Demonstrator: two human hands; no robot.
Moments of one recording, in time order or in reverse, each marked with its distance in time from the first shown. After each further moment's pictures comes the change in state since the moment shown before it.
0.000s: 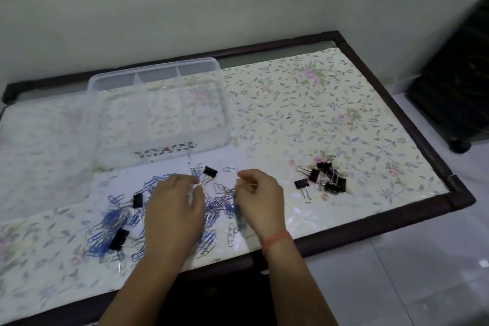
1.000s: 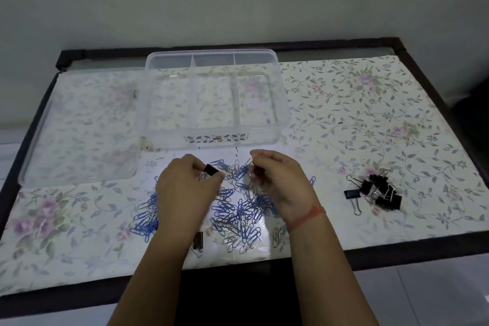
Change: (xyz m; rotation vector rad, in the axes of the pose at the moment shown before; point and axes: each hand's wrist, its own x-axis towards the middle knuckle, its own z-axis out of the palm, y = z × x) left_hand 0.023 -0.049 -0.031 -0.238 0.029 -0.363; right_hand 0.022 -0.047 0.047 0.677 -0.260 0.321
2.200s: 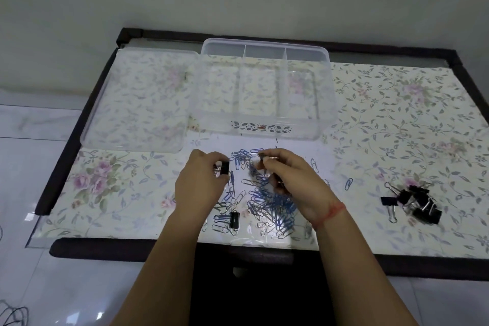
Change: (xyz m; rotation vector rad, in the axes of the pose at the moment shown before) left_hand 0.008 -0.064 -0.012 0.079 -0.113 -0.021; right_hand -0.015 0.017 0.027 -0.499 -0.262 0.015
